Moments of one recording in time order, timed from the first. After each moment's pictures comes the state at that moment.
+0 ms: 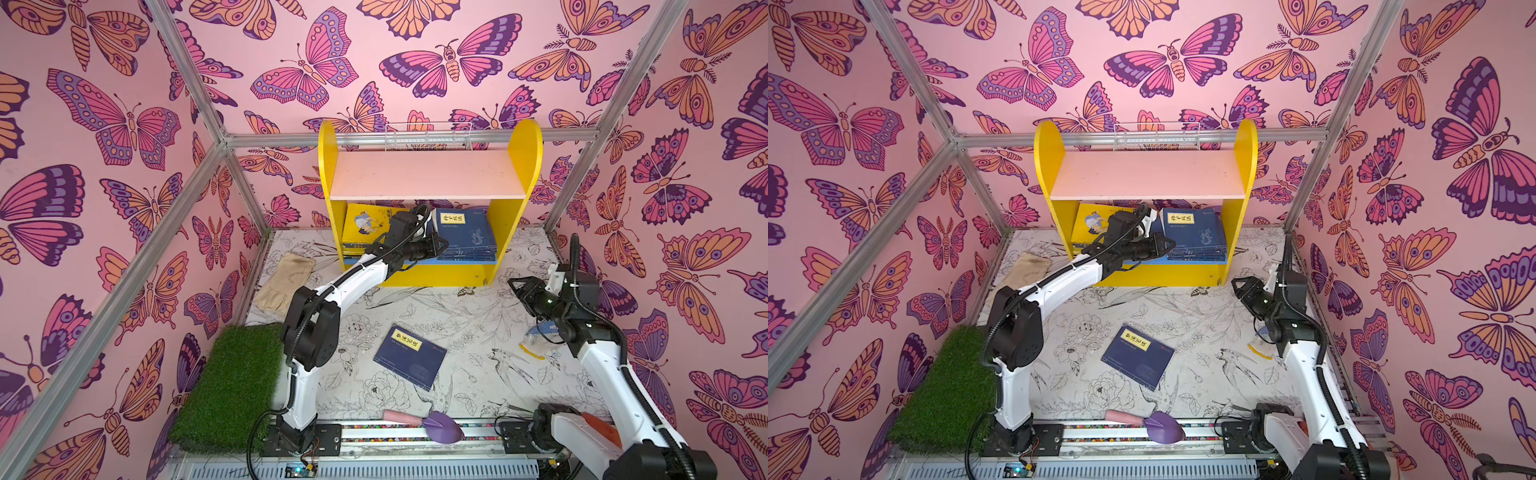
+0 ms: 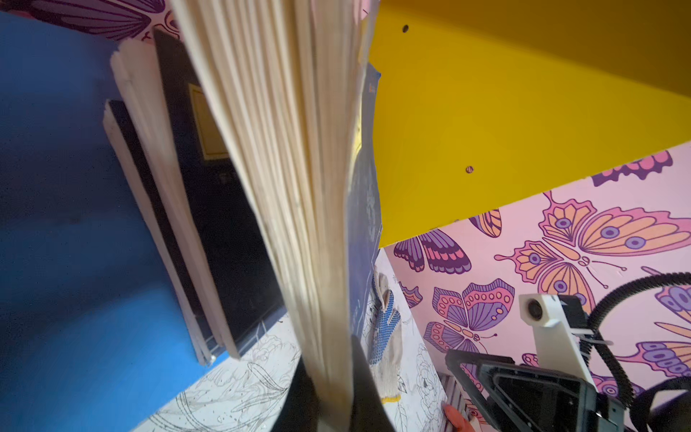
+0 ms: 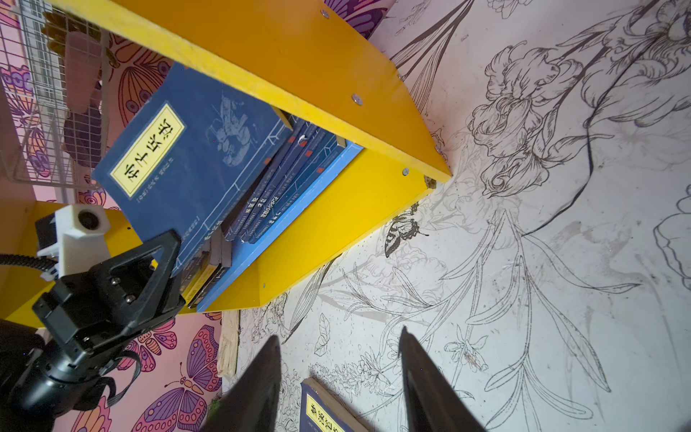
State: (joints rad) left arm -0.59 2.05 1.76 -0.11 0.45 -0.68; right arm -0.09 0.98 0.73 -0.30 -0.42 0.83
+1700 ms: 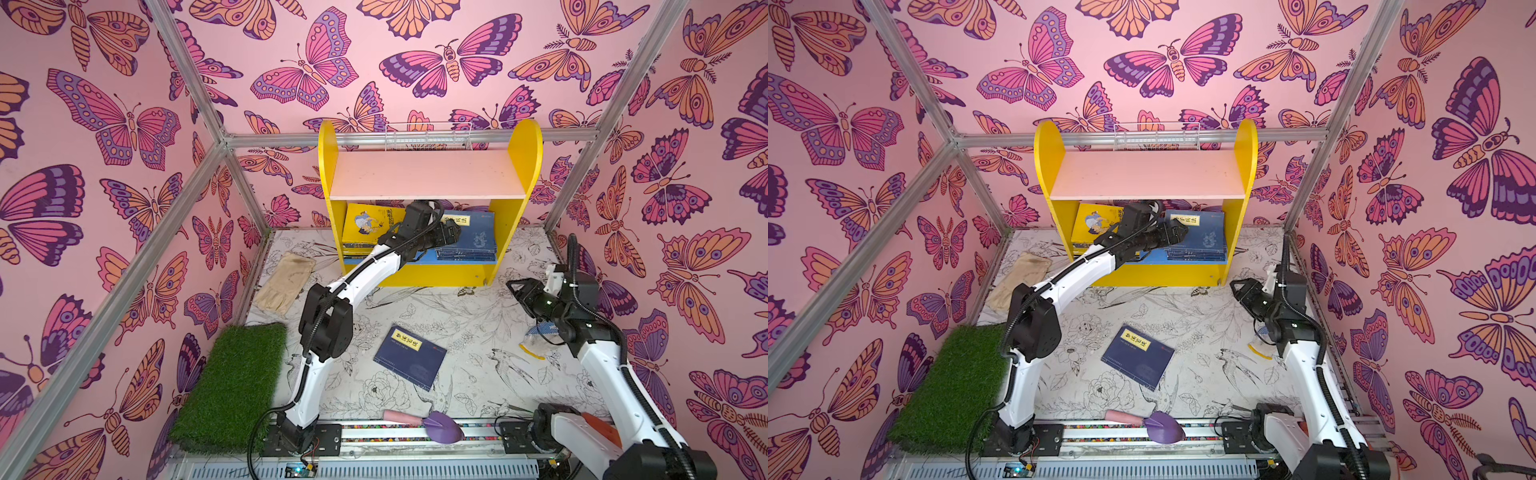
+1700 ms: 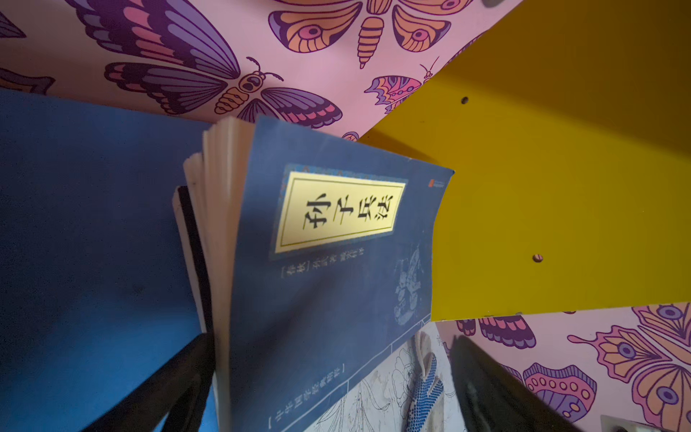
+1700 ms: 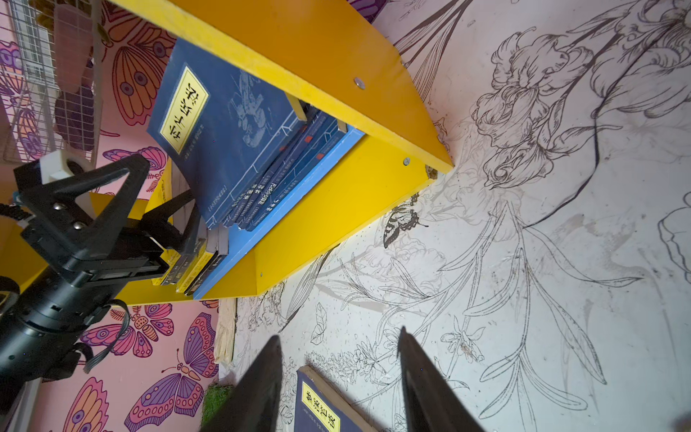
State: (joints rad) left arm -0.64 2.18 2.04 -0.31 0.19 -0.69; right arm -0.09 0.98 0.73 -0.32 -0.45 0.80
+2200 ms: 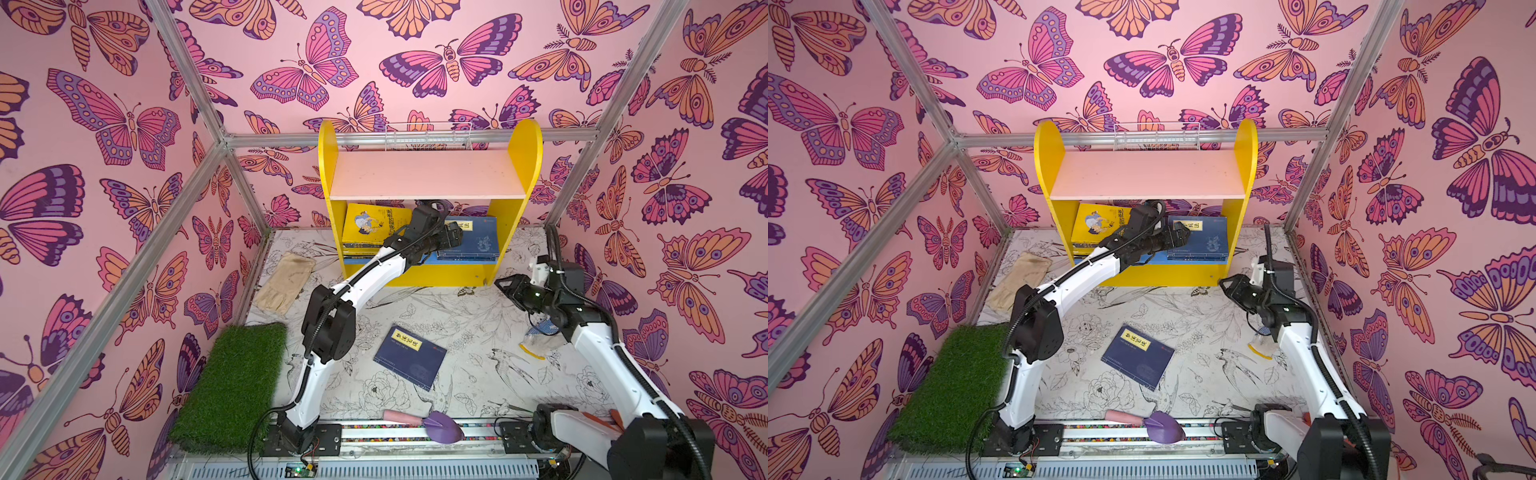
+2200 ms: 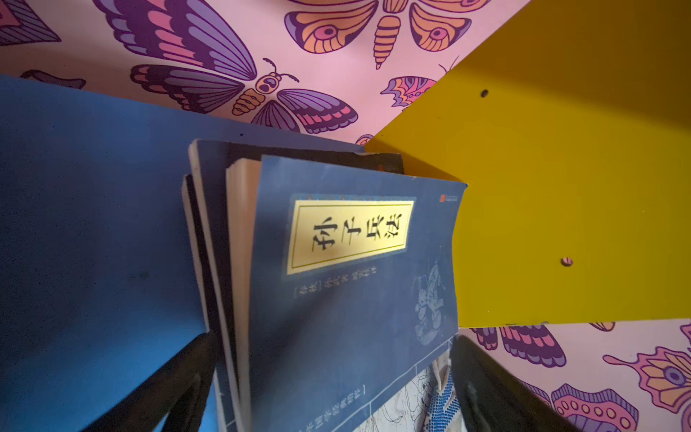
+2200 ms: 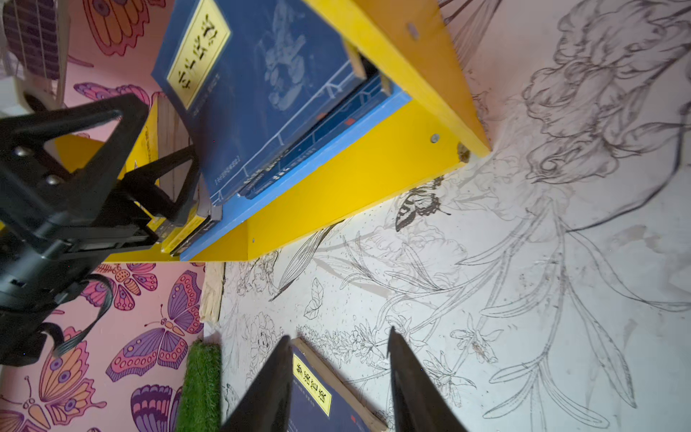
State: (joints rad) left arm -0.66 2.18 2.03 -0.33 0.09 -0.69; right arm 0.03 1.14 0.86 -0.36 -0.45 0.69
